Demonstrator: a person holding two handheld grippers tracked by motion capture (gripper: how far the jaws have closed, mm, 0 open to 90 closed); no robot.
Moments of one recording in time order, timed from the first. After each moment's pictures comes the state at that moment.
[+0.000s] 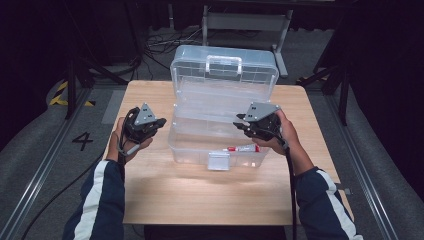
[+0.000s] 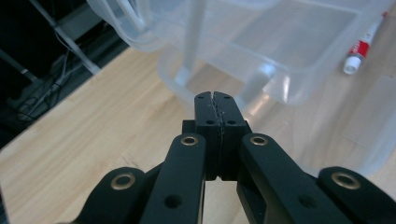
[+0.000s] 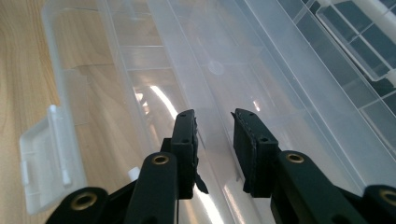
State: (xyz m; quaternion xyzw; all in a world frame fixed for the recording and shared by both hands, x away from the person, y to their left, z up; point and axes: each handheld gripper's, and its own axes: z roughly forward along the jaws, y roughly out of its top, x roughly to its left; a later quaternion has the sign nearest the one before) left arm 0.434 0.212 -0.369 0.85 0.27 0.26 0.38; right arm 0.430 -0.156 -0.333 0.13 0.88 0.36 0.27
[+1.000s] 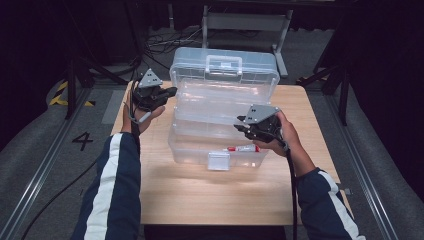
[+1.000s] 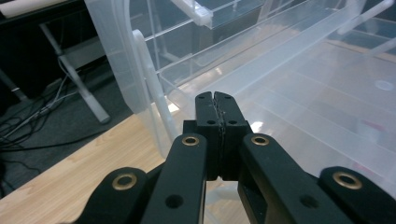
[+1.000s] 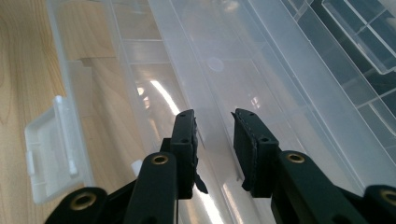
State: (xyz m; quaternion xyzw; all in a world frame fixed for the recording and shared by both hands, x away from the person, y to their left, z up) left arm 0.491 0.188 -0.322 0.79 0.31 0.24 0.46; right arm 0.426 -0.156 -0.335 0.13 0.89 0.35 0.27
